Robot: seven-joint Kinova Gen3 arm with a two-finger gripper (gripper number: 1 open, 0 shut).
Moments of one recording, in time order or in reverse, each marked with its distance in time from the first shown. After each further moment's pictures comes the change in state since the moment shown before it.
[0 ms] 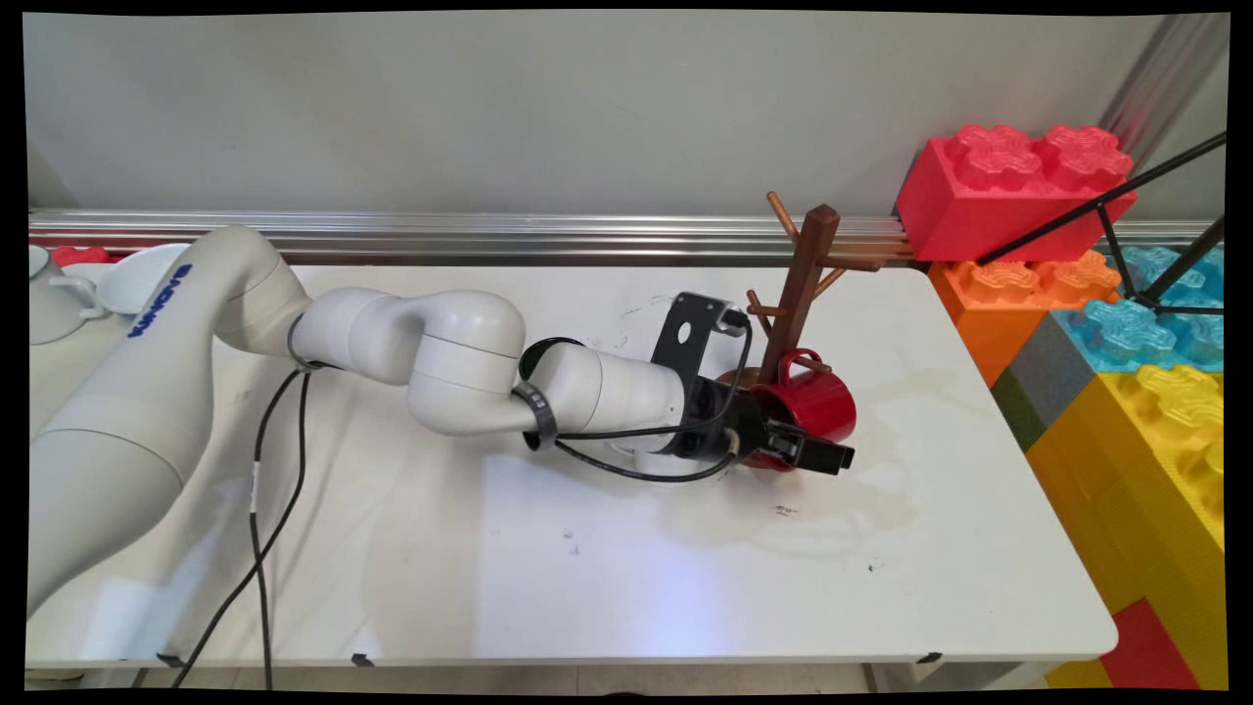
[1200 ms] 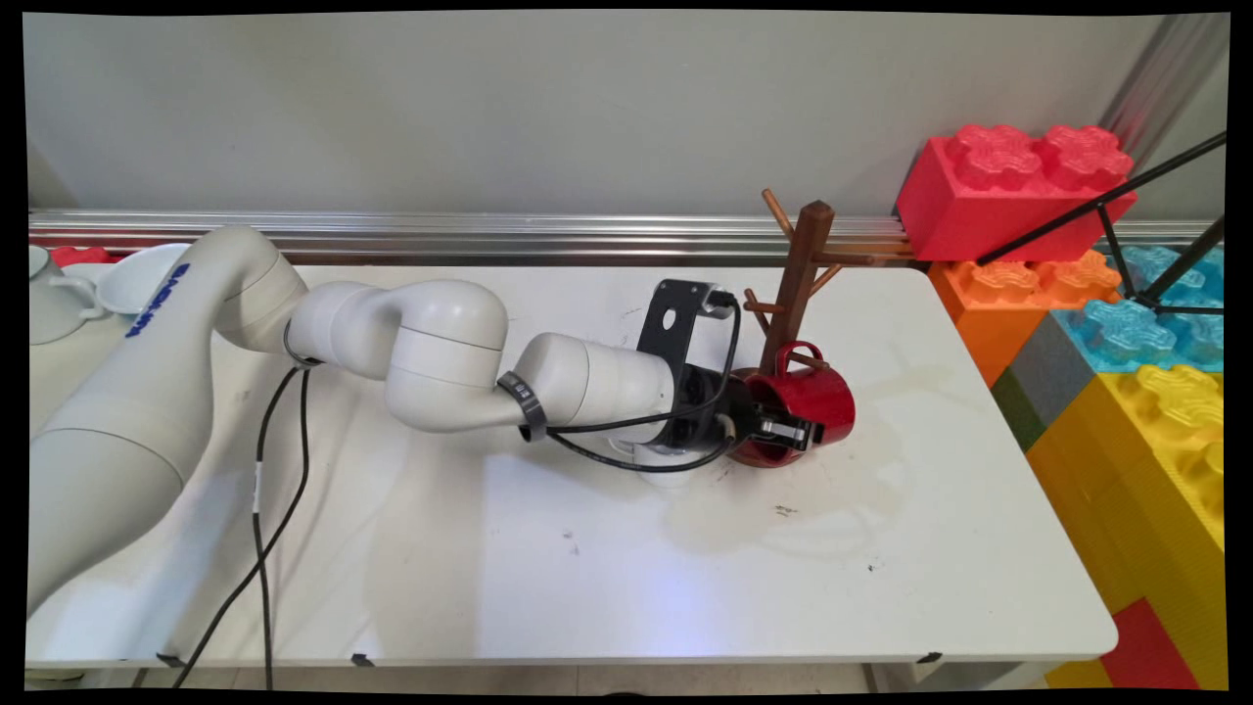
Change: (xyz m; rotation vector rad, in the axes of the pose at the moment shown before) arm 0.007 0.009 -0.019 0.030 0.023 -0.070
